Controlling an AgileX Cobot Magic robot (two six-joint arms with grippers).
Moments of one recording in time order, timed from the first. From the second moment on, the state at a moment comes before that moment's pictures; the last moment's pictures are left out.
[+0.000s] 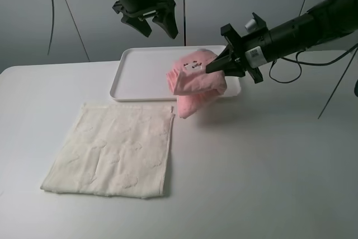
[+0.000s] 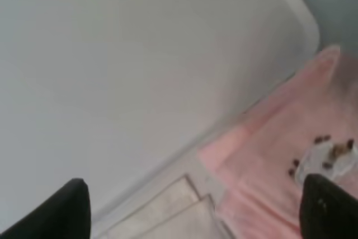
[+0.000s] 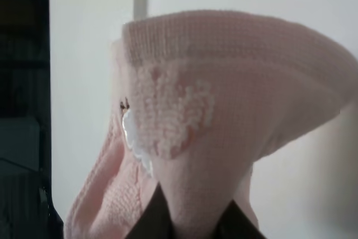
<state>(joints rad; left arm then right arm) -0.42 2.23 -2.17 -0.32 1.22 0.22 0.12 2.00 -1.20 1.25 0.98 -0.71</state>
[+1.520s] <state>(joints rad) -0.20 1.79 -1.39 -0.47 0.93 0.47 0.22 2.69 -2.13 1.16 0.89 -0.46</state>
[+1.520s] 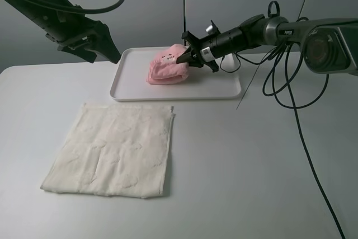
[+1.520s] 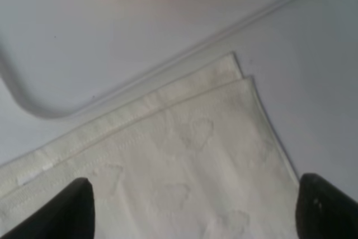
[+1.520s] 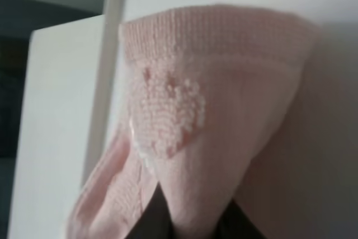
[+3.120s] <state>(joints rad) -0.12 1.40 -1.01 -0.10 0.95 0.85 0.30 1.79 -1.30 0.38 0.94 -0.47</state>
